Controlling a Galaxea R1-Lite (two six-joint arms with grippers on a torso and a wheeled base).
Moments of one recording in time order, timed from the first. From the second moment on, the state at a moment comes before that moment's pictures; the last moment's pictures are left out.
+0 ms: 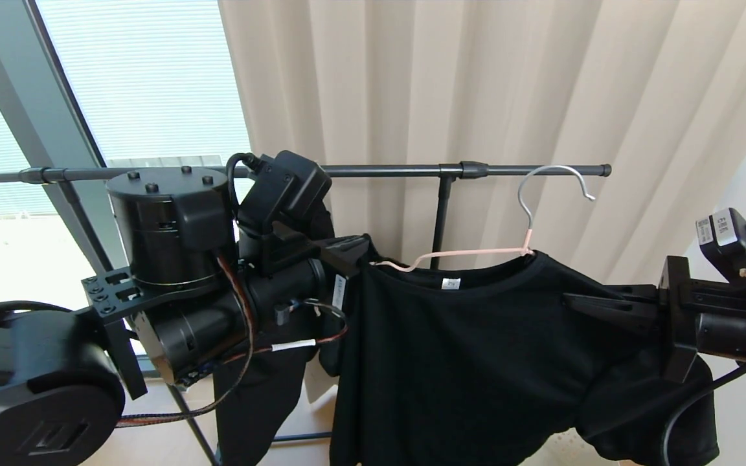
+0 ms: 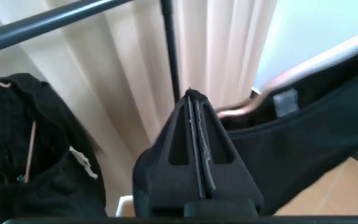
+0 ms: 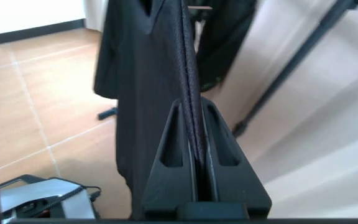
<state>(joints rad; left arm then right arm) -0.72 1.66 -0.84 -0.69 0.04 0.13 0.12 1.41 -0.58 -0.48 0.78 -0.40</state>
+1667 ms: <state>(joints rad) -0.87 1.72 -1.10 -0.58 -0.14 0.08 0.29 1.71 -0.44 -1.20 0.77 -0.01</state>
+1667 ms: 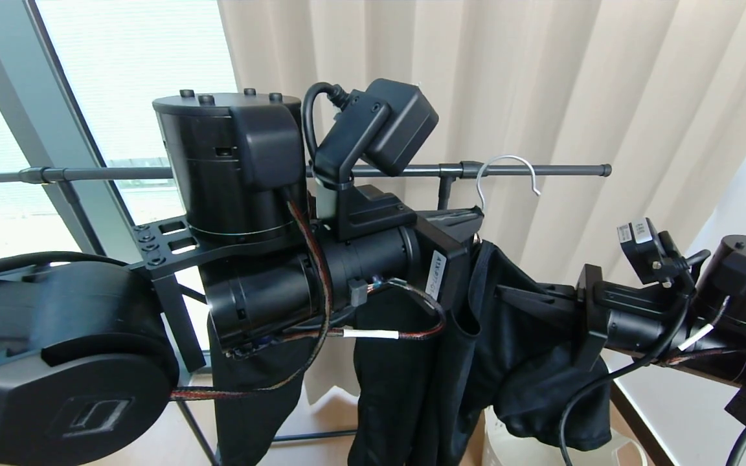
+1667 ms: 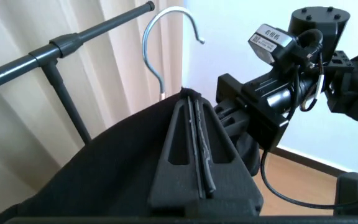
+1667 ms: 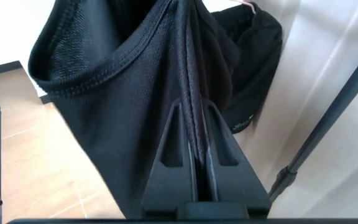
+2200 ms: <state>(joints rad) -0.83 1.71 -1.06 -0.57 -0.14 0.13 0.28 1.71 -0.45 -1.21 0.77 0.00</state>
